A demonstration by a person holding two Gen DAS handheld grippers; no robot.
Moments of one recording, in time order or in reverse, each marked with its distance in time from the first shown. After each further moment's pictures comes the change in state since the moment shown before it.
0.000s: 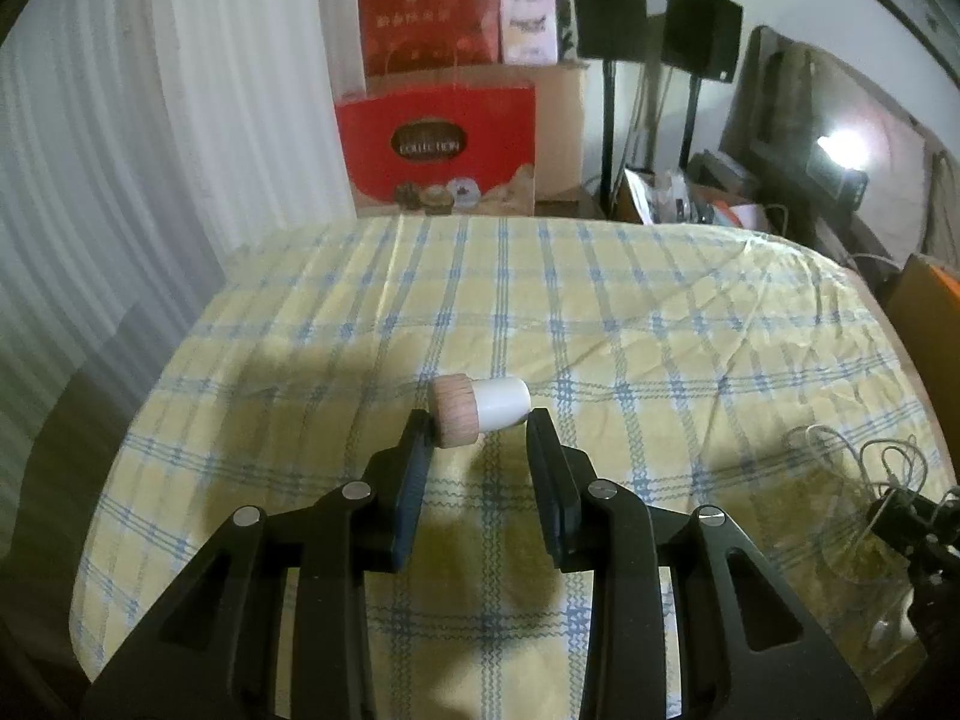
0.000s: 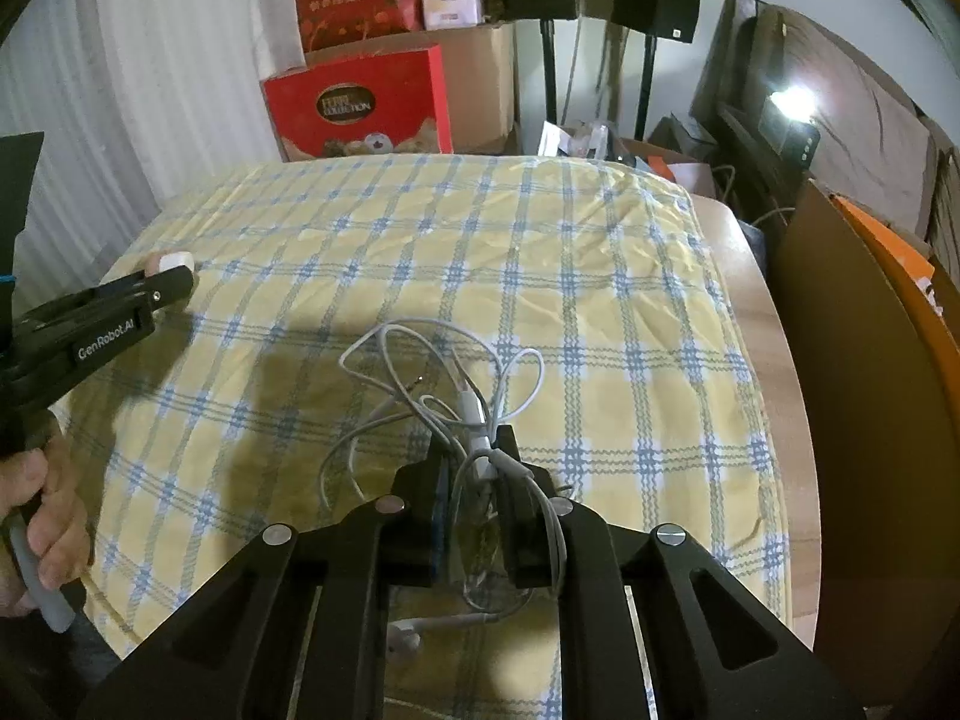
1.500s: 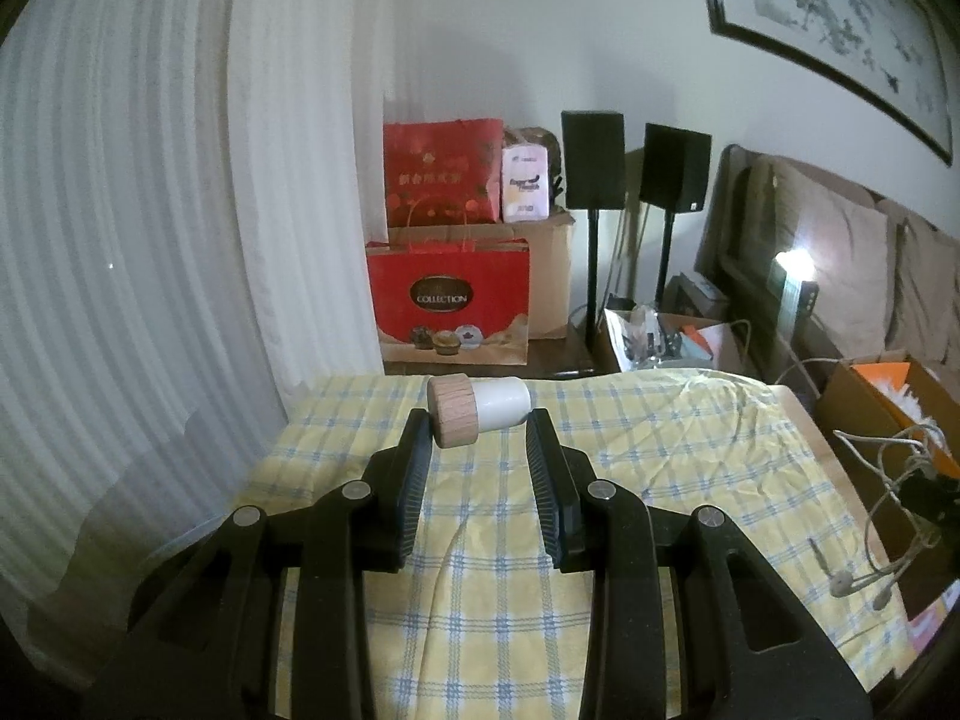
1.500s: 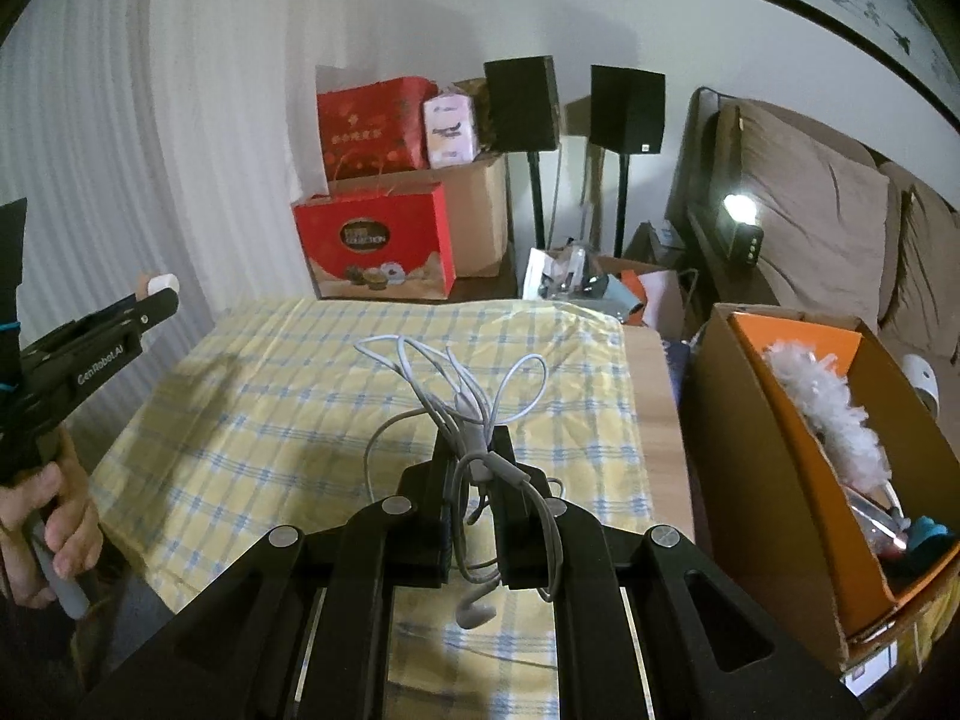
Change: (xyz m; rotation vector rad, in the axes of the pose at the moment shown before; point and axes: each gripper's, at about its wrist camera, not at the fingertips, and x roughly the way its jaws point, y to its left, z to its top) left arm -0.123 0.022 0.026 -0.018 -0.290 -0.027; right arm -0.123 -0.014 0.011 0.013 -0.257 0.018
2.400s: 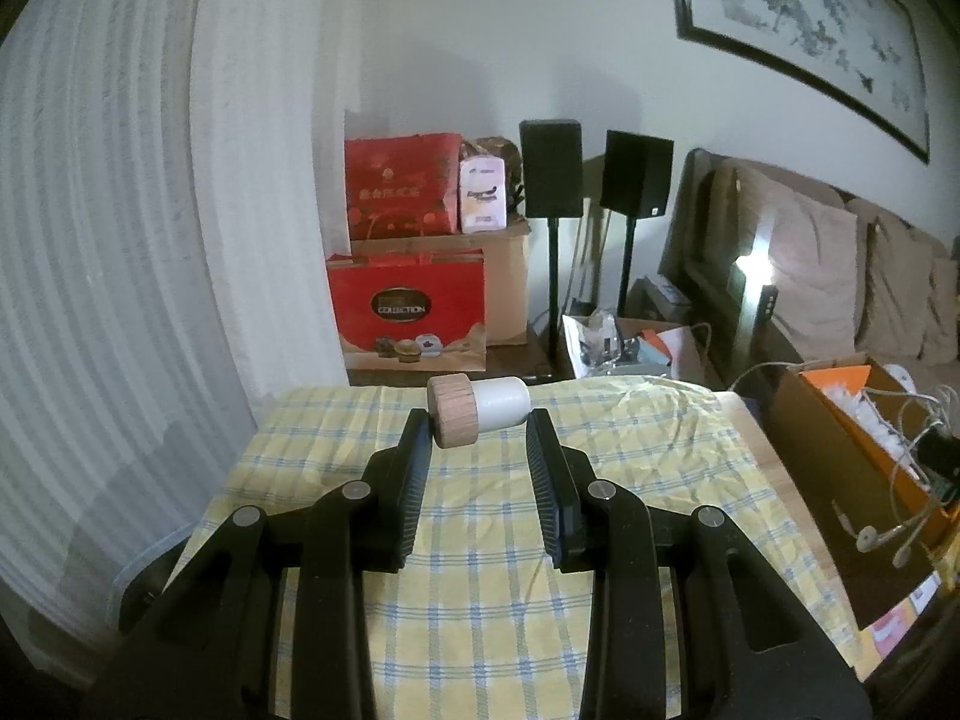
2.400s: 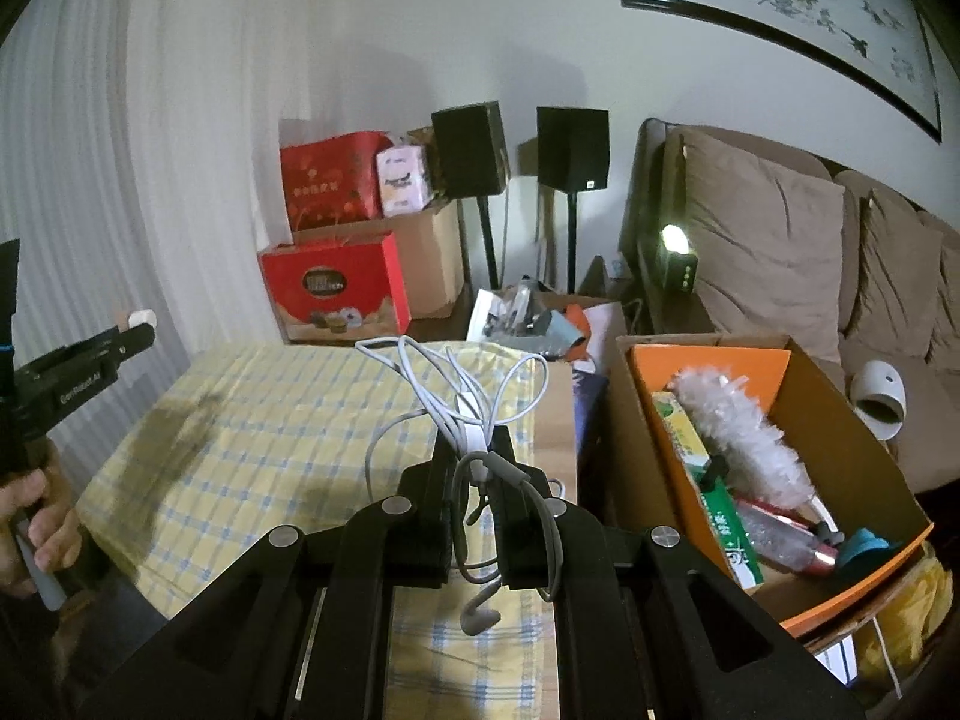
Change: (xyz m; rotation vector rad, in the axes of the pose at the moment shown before) left arm -0.029 -0.038 0.016 0.020 0.000 -0.059; right arm -0.058 -0.063 0.005 0.037 -0.095 -0.047
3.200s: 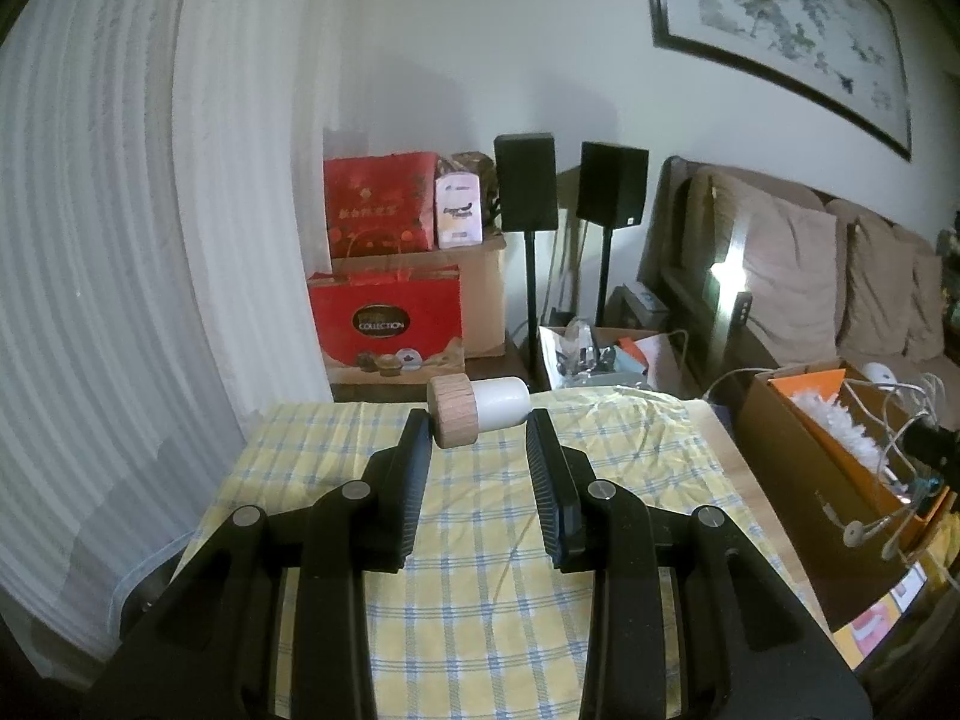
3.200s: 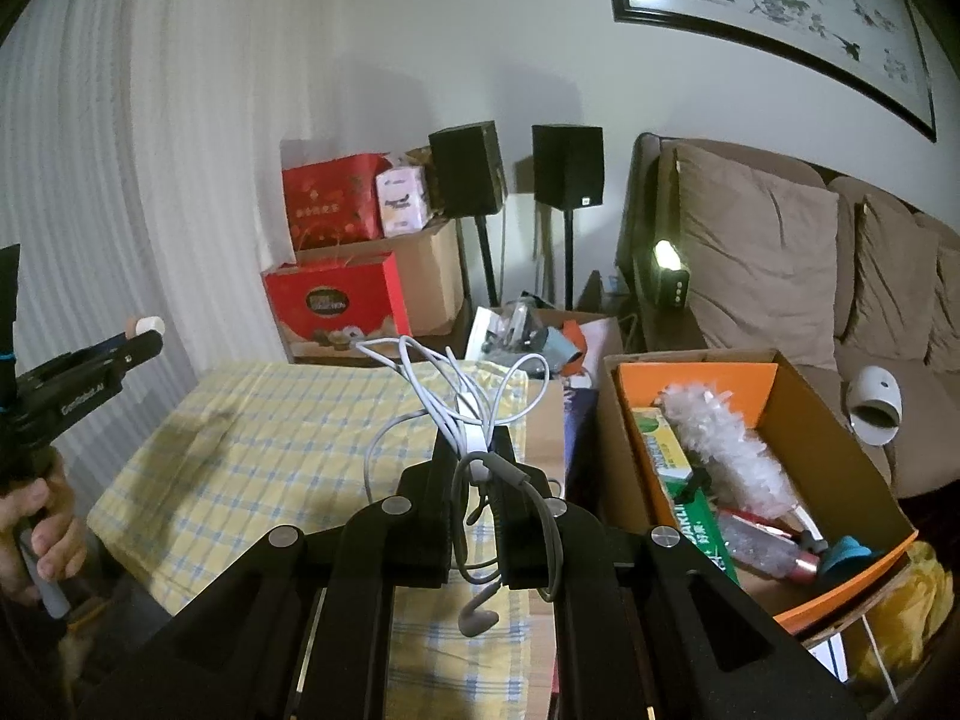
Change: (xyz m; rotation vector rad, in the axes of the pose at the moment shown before) left arm -0.020 -0.019 0.013 0.022 -0.016 -0.034; right arm -0.025 -0.011 0.008 0.010 -0.033 0.007
